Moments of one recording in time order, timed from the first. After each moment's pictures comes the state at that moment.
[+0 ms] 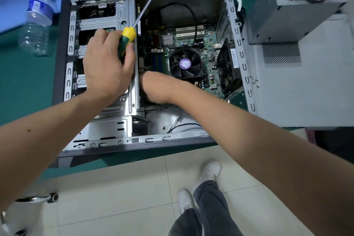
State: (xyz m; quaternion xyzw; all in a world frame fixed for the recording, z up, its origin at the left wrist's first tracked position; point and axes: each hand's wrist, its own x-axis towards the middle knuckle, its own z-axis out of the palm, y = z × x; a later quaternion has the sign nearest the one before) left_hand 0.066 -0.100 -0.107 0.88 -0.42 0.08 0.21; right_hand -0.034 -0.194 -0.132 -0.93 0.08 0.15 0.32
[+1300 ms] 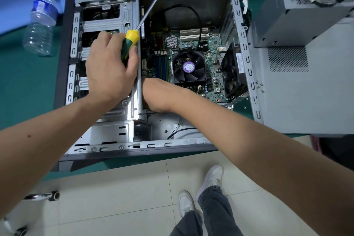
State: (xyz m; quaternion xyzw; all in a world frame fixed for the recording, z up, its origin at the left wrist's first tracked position) left_hand 0.065 -0.100 -0.106 0.88 -0.42 0.10 0.21; right_hand -0.040 -0.188 -0.119 -0.93 0.05 0.15 0.34
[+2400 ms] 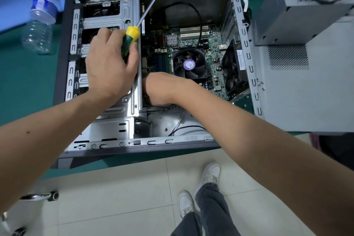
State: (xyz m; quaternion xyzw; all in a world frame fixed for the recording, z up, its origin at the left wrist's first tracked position) left_hand 0.065 -0.100 -0.106 0.88 -0.42 0.10 0.21; right_hand -0.033 -0.197 -0.122 -0.94 0.03 0.21 0.26
